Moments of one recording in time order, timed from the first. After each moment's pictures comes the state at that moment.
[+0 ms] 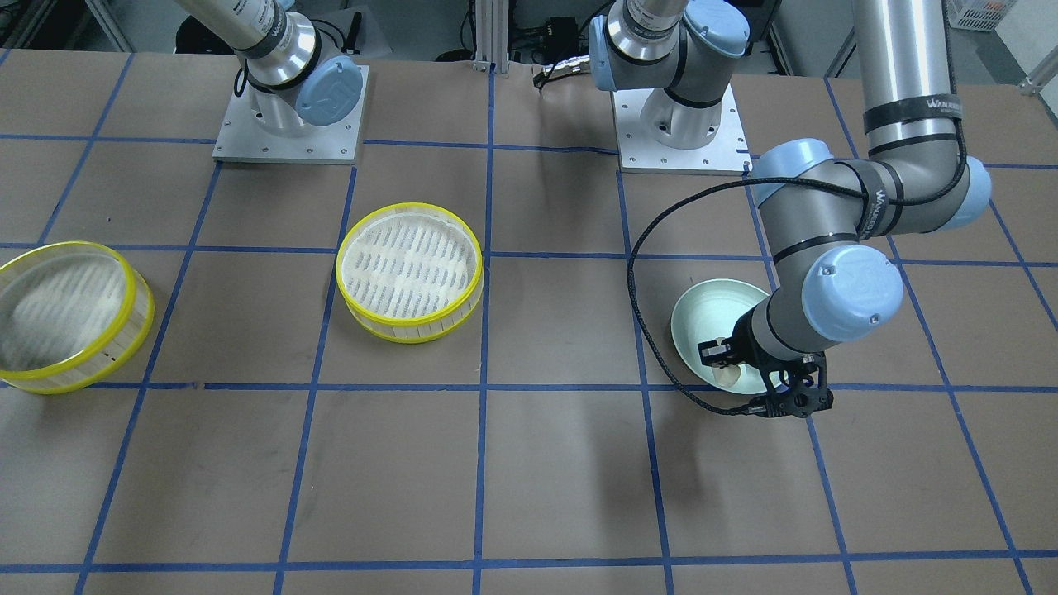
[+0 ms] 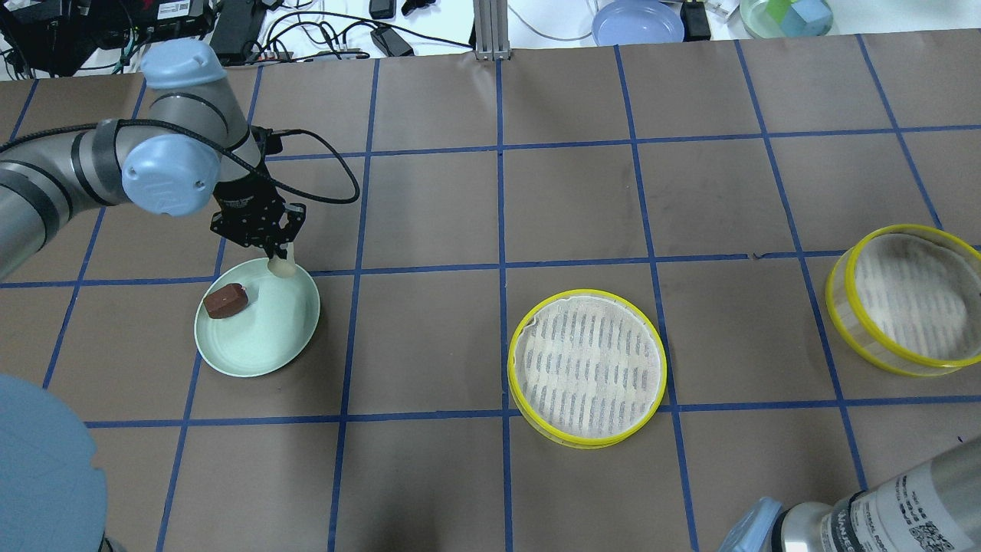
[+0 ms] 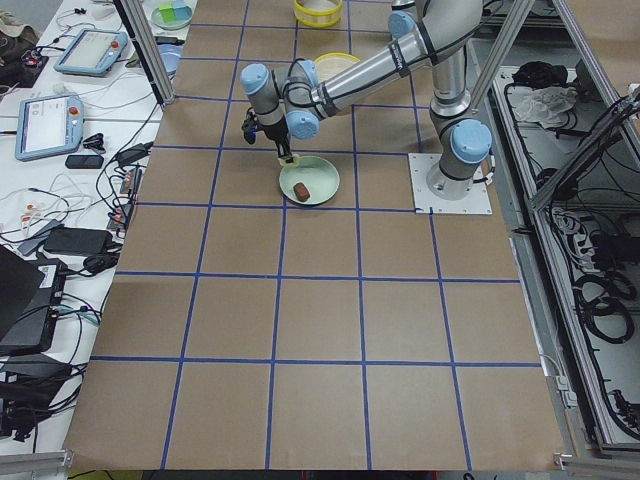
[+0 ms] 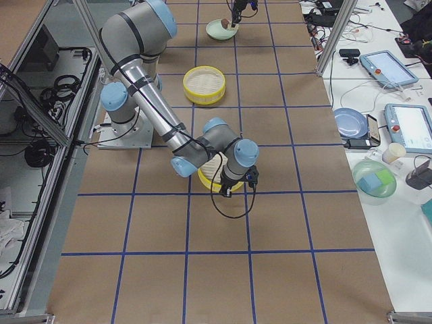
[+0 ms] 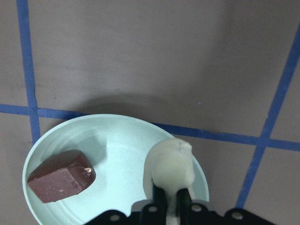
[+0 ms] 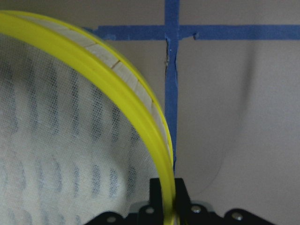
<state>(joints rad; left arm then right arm) -1.46 -1.92 -1.68 -1.30 1.64 -0.03 0.74 -1.11 1.71 -2.02 -1.71 -0.82</state>
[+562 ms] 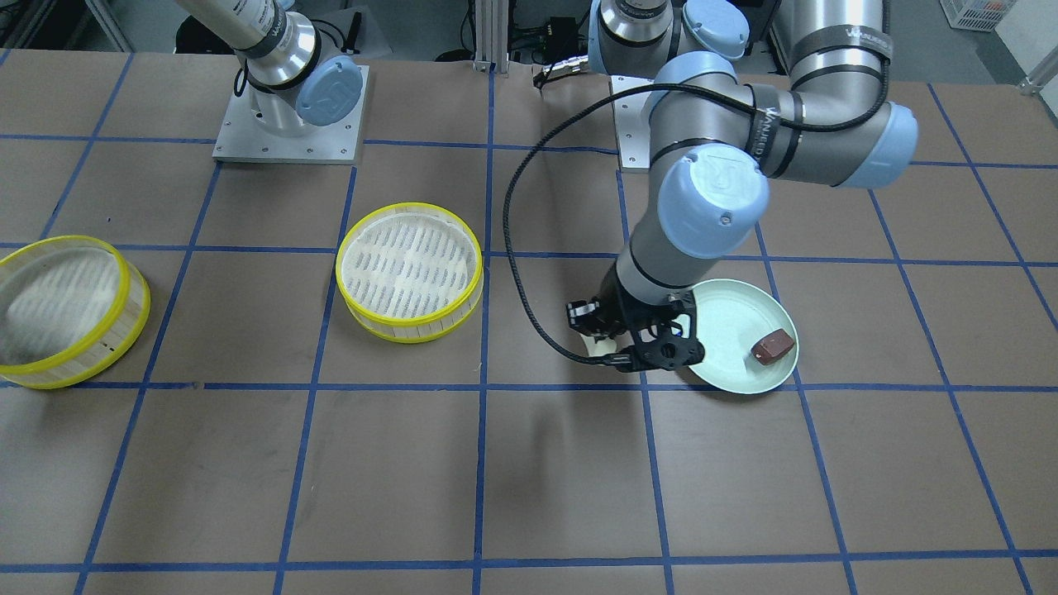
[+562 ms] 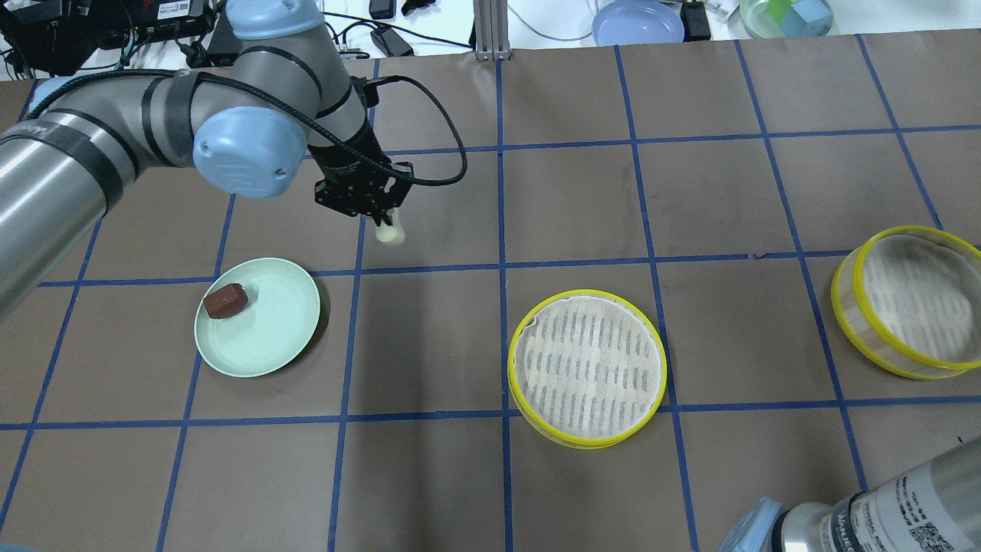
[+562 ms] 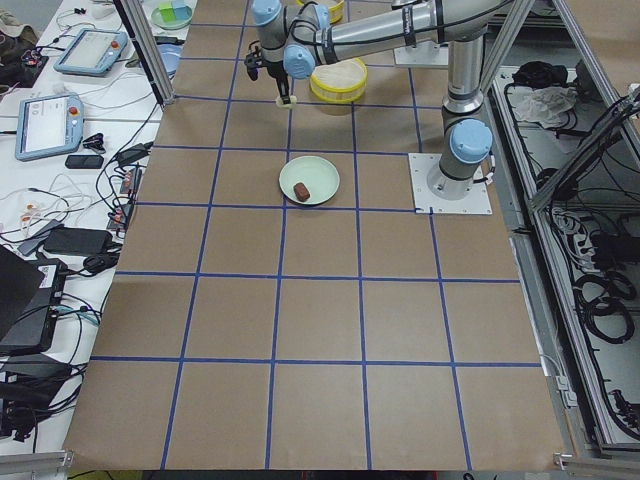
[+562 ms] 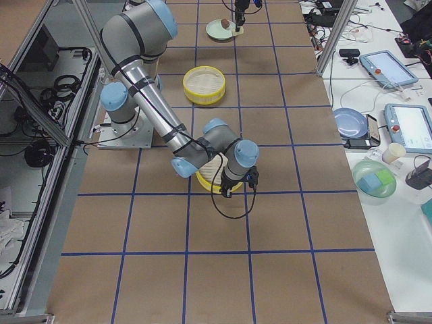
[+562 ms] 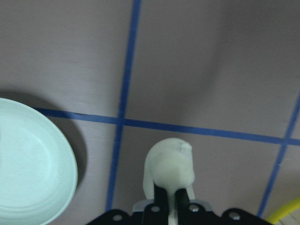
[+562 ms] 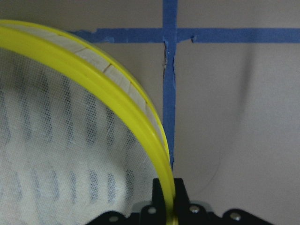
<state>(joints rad) -1.72 -1.87 -1.61 -1.32 1.45 -0.30 0.74 -1.14 1.71 -2.00 -1.71 -0.82</state>
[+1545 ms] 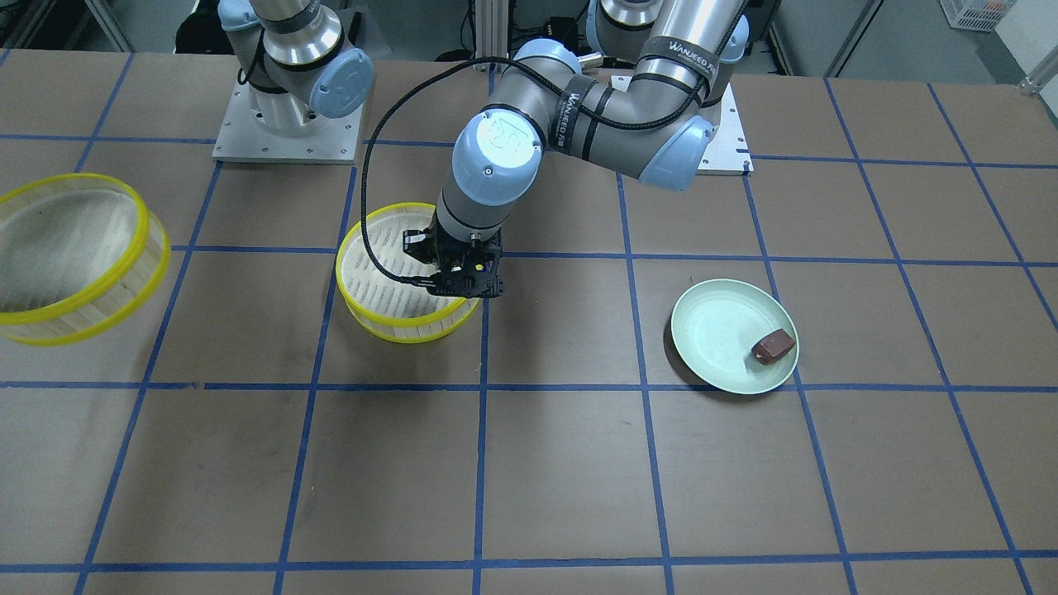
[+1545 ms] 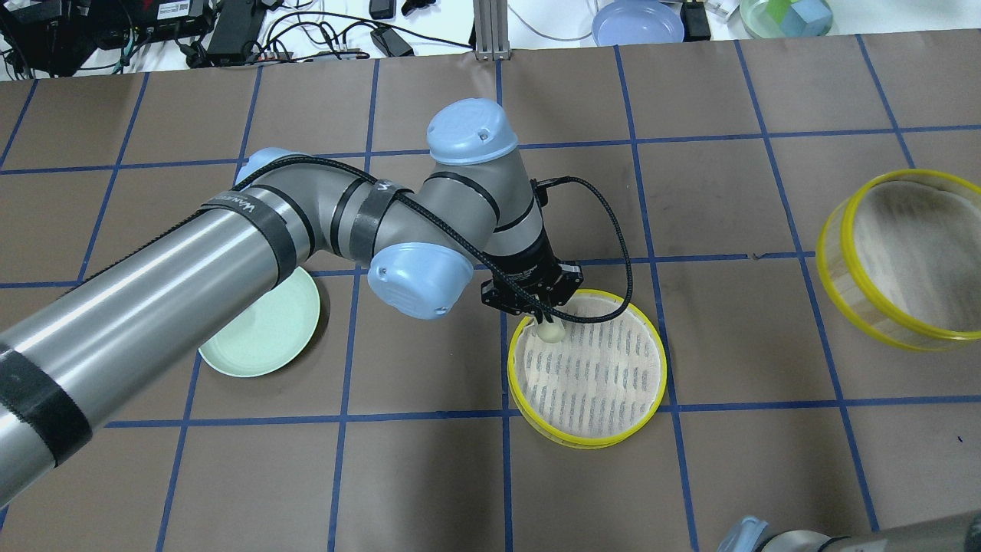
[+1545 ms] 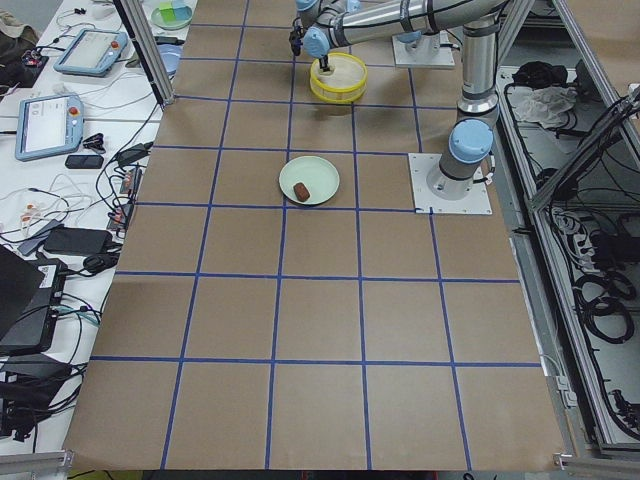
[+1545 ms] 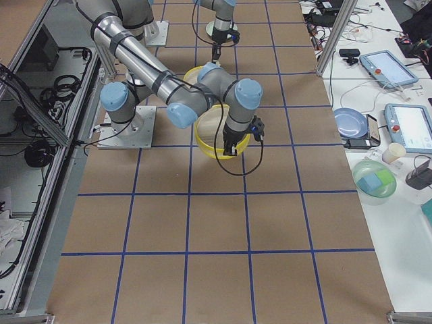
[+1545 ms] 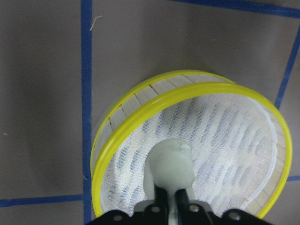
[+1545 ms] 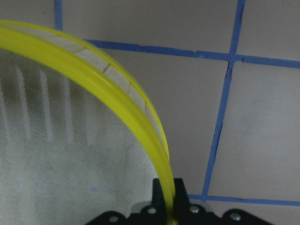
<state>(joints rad) -2.01 -1.91 -1.73 -1.18 1.26 -0.51 0.91 -1.41 1.68 -1.73 -1.69 -0.77</state>
